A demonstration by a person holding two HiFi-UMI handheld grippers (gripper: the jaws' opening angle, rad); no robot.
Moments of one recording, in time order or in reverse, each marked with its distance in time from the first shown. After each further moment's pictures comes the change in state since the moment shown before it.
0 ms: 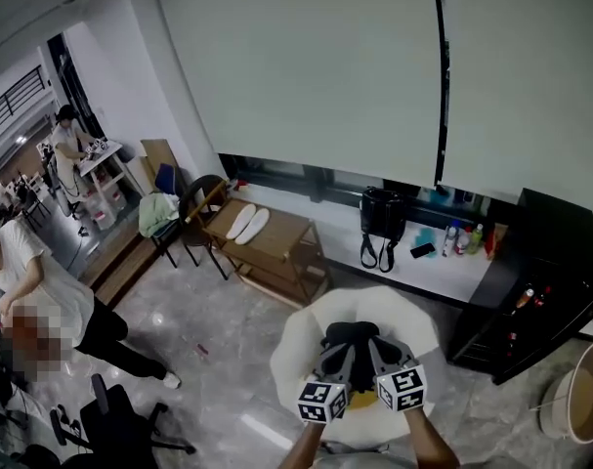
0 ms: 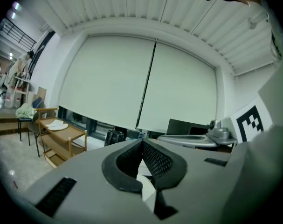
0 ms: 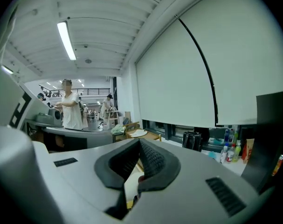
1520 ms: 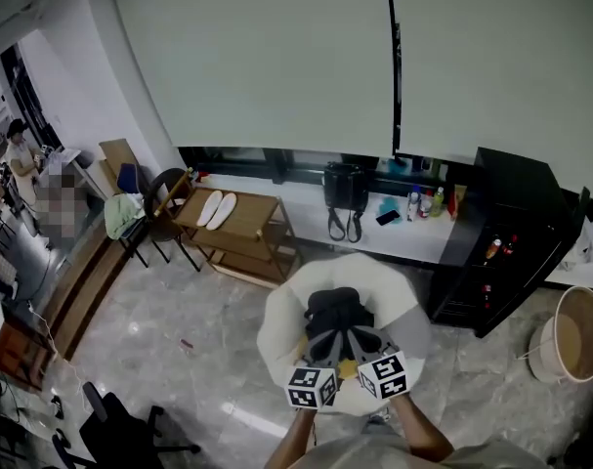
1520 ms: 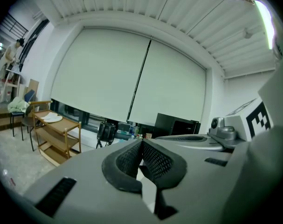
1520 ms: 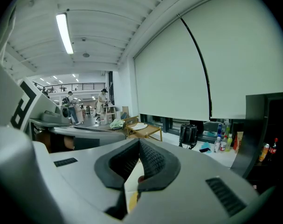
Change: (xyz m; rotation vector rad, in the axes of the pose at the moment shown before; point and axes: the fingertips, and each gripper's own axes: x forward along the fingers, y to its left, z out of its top) left arm -0.080 -0.016 -0.026 -0.011 0.080 -0.131; right arm -0.050 0.092 -0.022 0.016 0.077 -0.074
